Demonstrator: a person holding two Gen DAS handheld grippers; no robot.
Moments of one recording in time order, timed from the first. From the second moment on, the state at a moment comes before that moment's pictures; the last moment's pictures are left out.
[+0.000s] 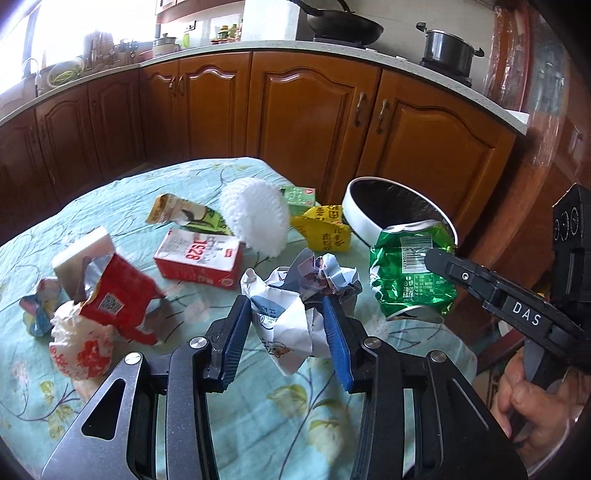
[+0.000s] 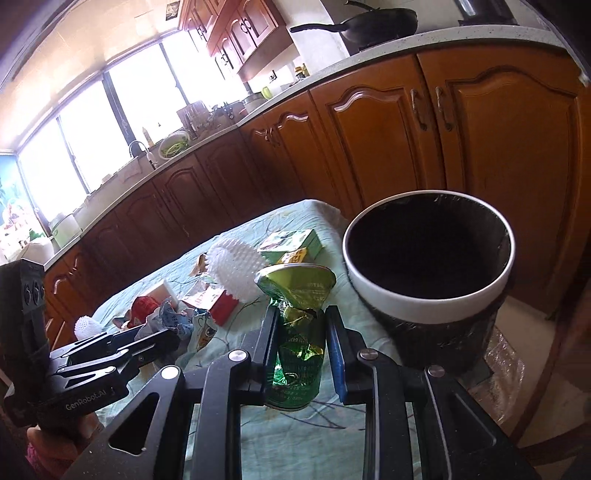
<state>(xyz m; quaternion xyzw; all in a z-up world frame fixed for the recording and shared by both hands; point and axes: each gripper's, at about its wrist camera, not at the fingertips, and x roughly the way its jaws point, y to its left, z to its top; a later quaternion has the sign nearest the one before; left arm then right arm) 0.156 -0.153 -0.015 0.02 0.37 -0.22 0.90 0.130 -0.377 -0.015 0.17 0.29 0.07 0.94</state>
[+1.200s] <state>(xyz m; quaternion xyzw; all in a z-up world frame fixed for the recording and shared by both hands) 0.290 -0.364 -0.026 0.11 0.43 -0.30 0.85 0.225 -0.494 -0.025 0.09 0.39 -0.02 0.92</state>
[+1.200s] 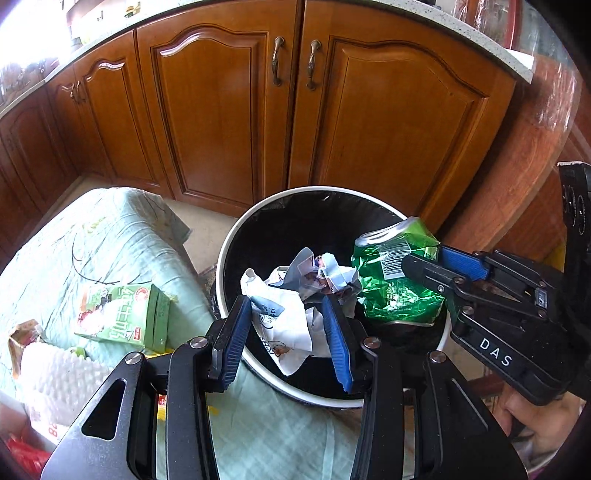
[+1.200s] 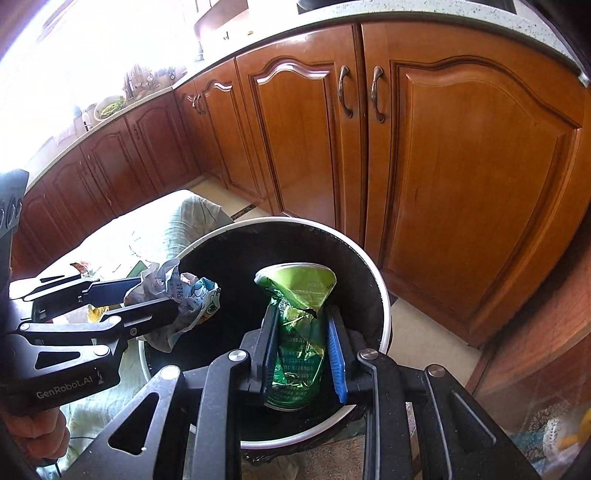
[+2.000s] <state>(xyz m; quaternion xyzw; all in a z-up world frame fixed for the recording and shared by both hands) 0.244 -0.283 -0.008 0.02 0.39 -0.26 0.88 0.173 -0.480 -0.012 0.21 0.30 0.02 0.93</state>
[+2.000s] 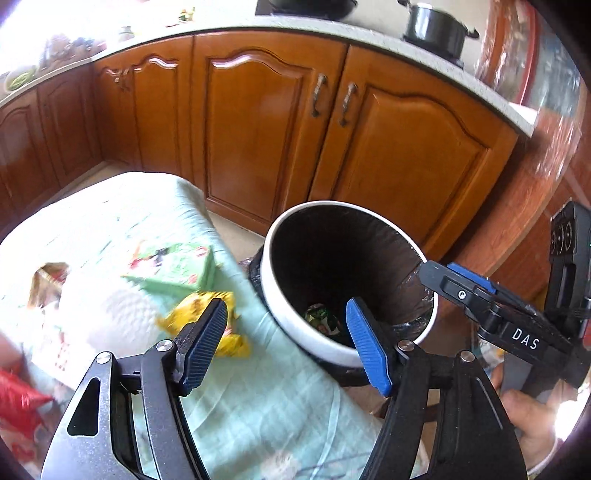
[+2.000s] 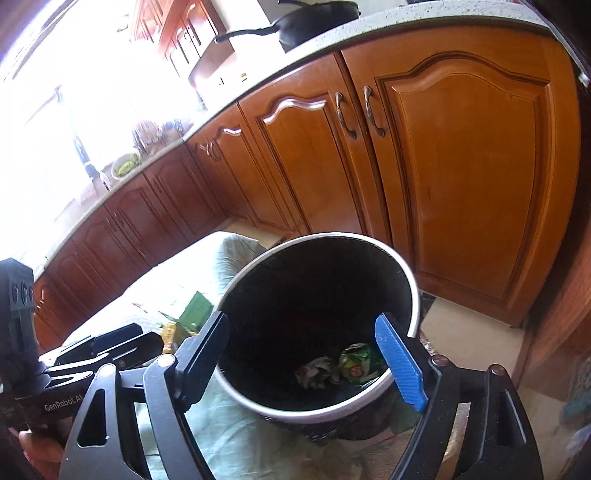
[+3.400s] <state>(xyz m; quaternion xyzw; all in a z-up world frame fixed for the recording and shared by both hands) 0.253 -0.139 -0.028 -0.02 0.40 -0.15 0.90 0.217 -0.355 -0.031 0.17 0.36 0.12 0.91</state>
